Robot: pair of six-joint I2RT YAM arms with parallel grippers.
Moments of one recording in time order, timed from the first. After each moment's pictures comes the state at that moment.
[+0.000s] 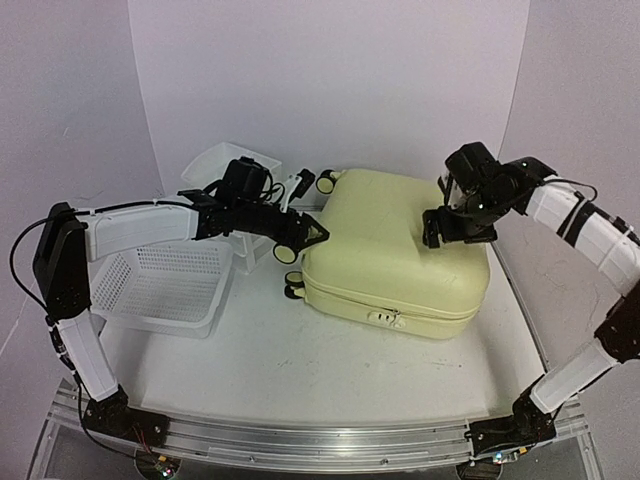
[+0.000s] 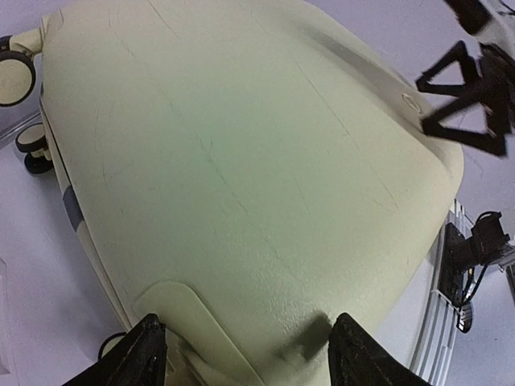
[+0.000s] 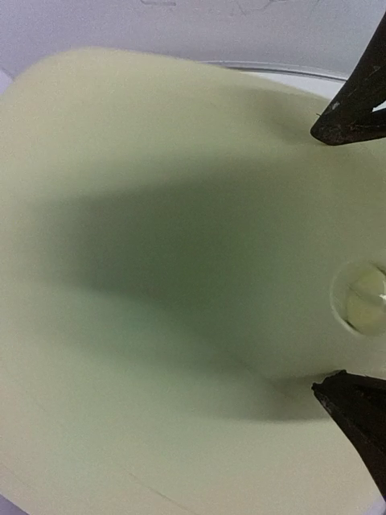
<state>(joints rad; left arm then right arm) -0.72 1.79 1.45 -0.16 0.43 -0.16 0.46 1.51 1.50 -0.99 0.20 0.32</state>
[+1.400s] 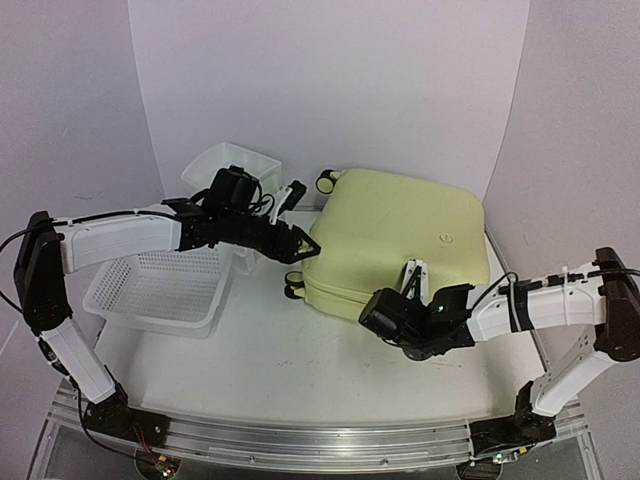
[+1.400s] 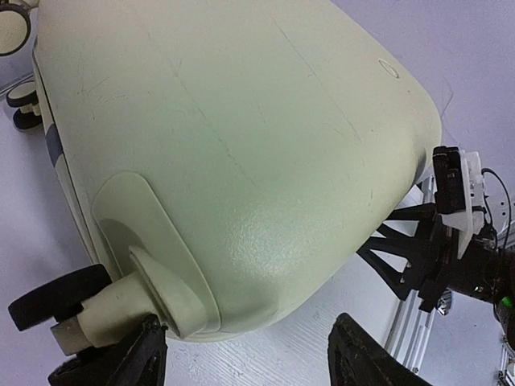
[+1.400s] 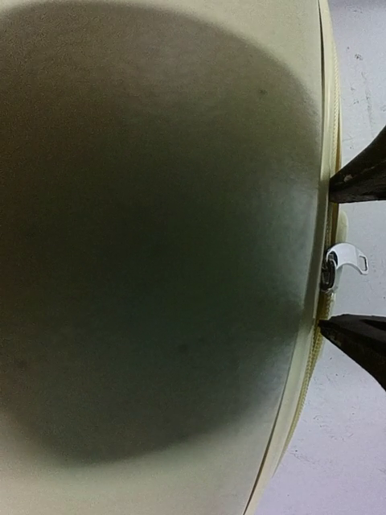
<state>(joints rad) -0.75 1.65 1.31 -0.20 0.44 -0.21 1.15 1.52 0.88 -0.50 0.83 1.15</state>
